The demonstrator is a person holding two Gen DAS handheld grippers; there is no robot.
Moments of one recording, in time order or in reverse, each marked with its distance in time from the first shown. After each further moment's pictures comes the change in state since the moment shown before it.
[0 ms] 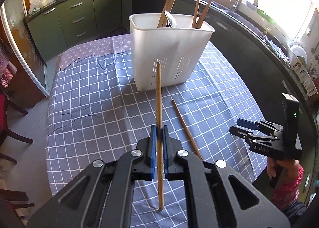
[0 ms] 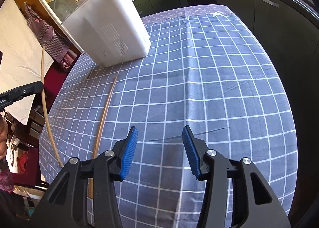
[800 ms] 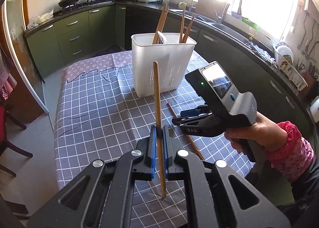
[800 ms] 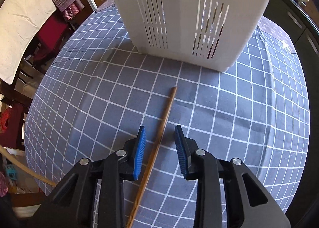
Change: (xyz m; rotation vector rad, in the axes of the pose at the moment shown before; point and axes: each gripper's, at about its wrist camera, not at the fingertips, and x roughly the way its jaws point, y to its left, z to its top) left arm -0.049 0.006 -0.032 0.059 -0.131 -0.035; right arm 0.101 0.115 0.067 -0.263 0.257 -0.120
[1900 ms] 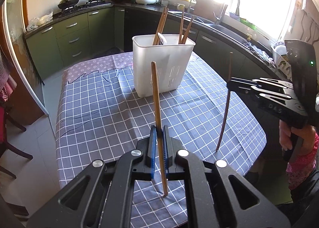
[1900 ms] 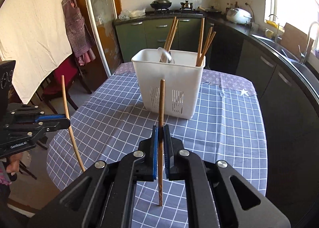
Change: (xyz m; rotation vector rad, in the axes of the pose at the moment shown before) left arm -0.008 0.001 -0.006 0.011 -0.016 0.001; right arm -0.165 0.007 -0.073 -0.002 -0.486 -0.016
